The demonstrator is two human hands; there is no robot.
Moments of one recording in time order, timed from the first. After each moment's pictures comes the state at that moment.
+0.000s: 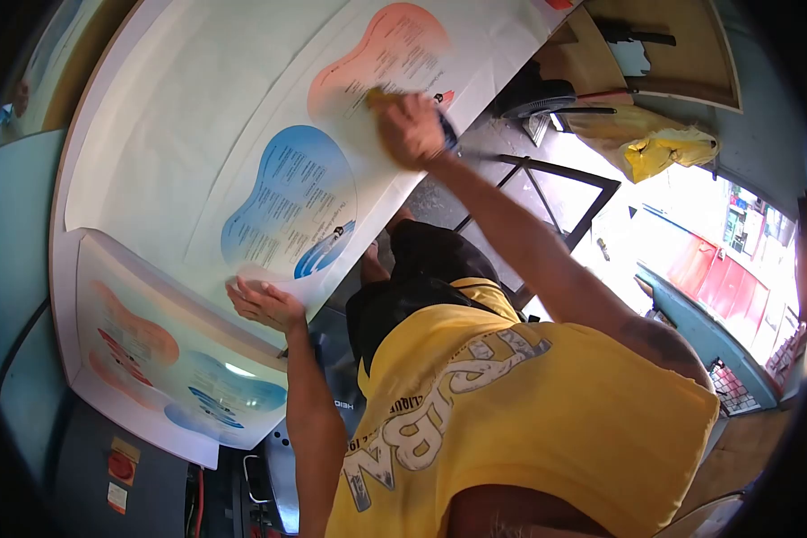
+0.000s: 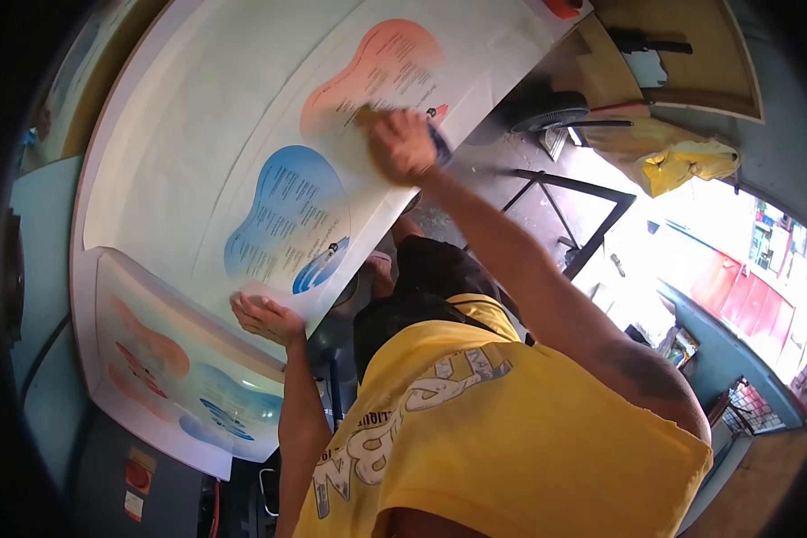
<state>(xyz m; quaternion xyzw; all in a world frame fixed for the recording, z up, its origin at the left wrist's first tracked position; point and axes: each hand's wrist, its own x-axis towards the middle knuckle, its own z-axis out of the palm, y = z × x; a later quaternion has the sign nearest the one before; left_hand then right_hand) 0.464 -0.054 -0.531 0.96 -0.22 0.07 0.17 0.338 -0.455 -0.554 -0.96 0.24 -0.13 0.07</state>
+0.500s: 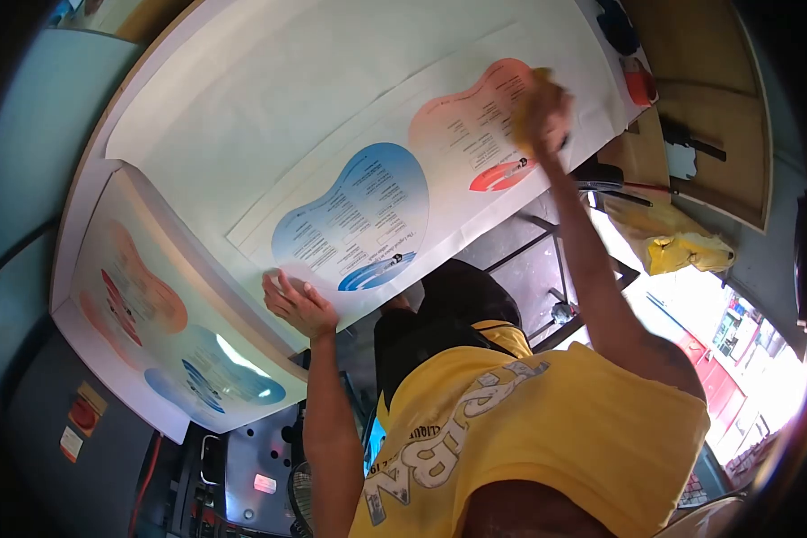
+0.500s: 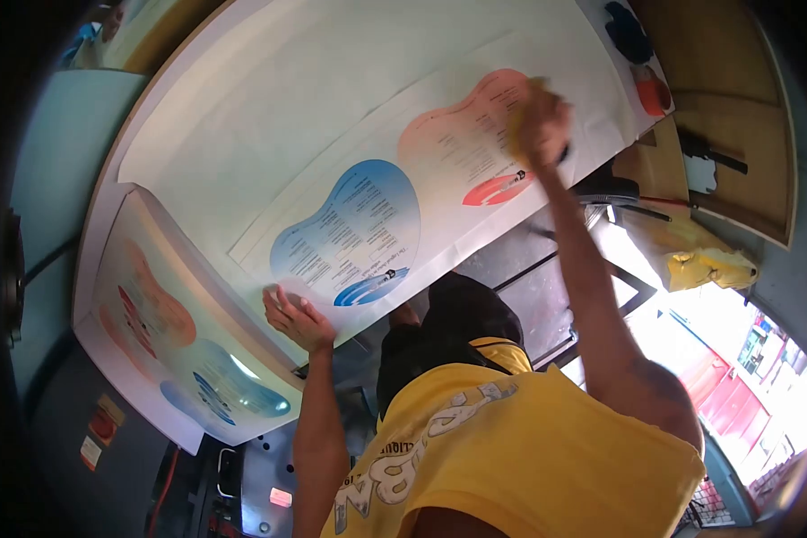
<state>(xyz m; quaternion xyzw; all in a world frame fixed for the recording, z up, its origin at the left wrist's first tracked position) 0.465 -0.052 -0.528 0.97 -0.19 0.04 0.17 0.379 -0.607 -0.543 -0.94 0.31 -0.15 -0.03</state>
